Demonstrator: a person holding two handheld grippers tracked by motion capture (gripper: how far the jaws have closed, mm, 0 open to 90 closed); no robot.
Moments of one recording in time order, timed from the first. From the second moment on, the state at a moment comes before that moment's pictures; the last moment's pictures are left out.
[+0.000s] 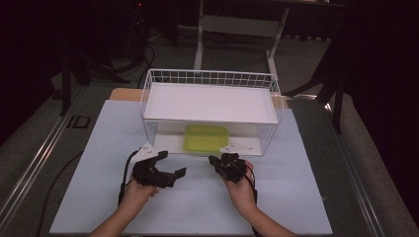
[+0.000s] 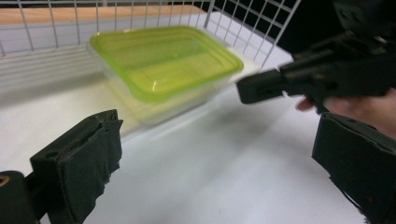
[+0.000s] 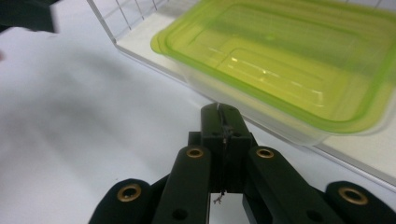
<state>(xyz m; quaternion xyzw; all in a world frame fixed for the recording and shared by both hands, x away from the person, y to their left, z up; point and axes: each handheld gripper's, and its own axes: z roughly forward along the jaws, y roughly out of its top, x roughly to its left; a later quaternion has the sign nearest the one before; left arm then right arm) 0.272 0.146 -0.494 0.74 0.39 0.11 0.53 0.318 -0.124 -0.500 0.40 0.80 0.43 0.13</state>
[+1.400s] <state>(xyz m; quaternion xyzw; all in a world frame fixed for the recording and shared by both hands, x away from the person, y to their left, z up) 0.265 0.162 -0.514 0.73 0.39 0.14 0.54 0.400 -0.095 -0.521 0.46 0.78 0.39 0.17</state>
